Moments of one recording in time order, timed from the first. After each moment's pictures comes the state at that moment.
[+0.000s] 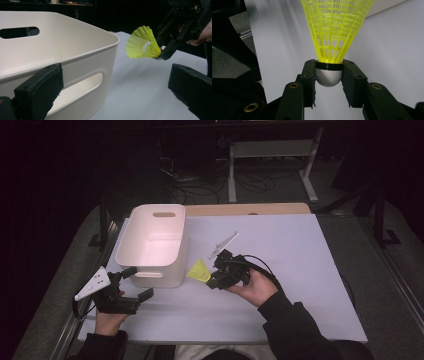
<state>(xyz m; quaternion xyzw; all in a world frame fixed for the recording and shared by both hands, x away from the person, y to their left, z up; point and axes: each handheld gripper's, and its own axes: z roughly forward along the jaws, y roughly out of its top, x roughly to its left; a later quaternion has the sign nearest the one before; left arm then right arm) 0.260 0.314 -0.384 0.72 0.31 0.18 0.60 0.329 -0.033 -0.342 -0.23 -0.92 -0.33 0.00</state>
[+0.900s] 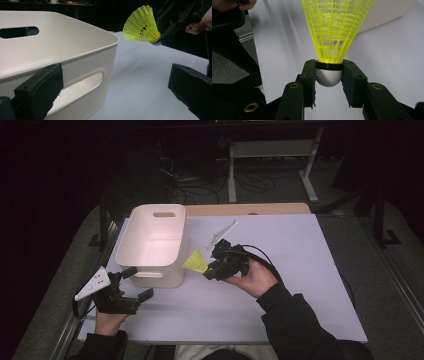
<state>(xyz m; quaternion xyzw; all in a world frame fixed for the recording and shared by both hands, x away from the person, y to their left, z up) 0.260 0.314 -0.384 0.72 0.31 0.18 0.60 0.337 -0.030 -0.312 -0.22 -0.92 -0.34 -0.02</state>
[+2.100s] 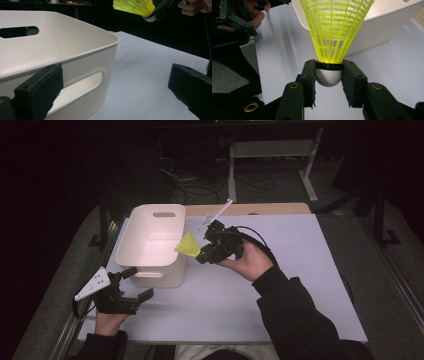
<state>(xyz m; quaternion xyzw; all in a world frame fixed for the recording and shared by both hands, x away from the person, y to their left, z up) 0.260 0.314 -0.384 0.72 0.31 0.18 0.60 0.356 -0.018 -0.272 -0.20 -0.91 -0.35 -0.03</state>
